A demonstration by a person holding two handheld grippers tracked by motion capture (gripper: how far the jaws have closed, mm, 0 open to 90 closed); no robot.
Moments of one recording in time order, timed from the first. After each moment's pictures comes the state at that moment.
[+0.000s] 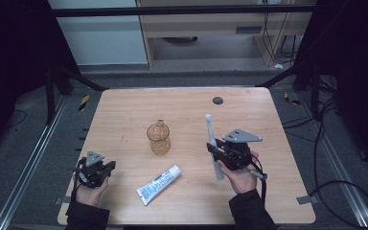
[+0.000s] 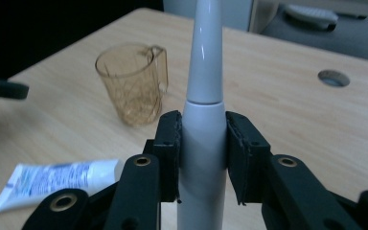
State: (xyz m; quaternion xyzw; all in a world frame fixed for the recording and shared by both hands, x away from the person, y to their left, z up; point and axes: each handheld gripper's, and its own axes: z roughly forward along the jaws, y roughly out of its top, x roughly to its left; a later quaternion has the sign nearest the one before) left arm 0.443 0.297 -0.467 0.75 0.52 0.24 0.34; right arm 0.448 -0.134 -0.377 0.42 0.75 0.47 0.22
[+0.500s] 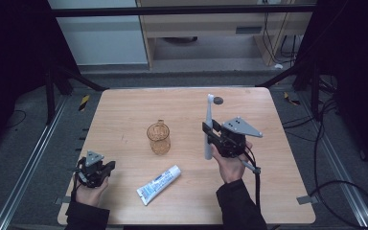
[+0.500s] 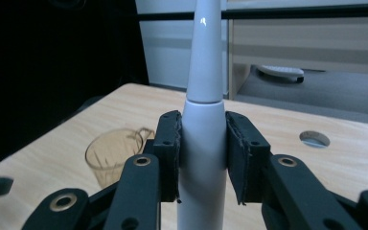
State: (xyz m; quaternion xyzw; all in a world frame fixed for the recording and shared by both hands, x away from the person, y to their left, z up) left arm 0.444 0.298 -0.467 0.75 0.52 0.23 0.34; right arm 0.466 -0.116 -0.359 0.43 0.66 0.55 0.28
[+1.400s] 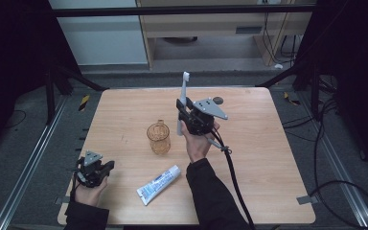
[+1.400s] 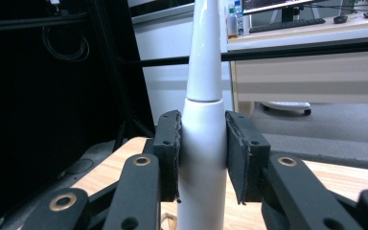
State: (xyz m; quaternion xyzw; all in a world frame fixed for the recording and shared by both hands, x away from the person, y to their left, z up) left arm 0.445 0.301 -0.468 0.74 0.52 0.23 0.35; right arm 0.526 -0.040 -0.353 0.43 0.59 0.61 0.30
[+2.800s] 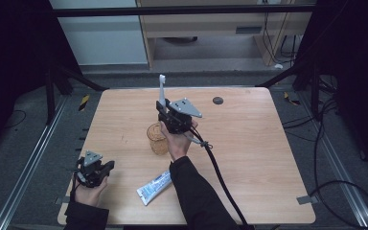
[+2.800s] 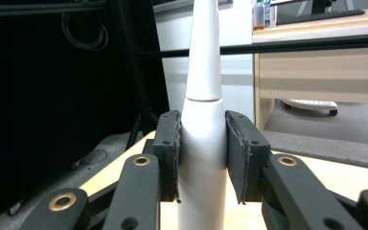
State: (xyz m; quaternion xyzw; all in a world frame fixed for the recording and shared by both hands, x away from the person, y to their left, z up) left arm 0.444 0.301 -0.468 0.74 0.52 0.23 0.35; right arm 0.547 0.014 -0.374 0.41 0.62 0.61 0.28
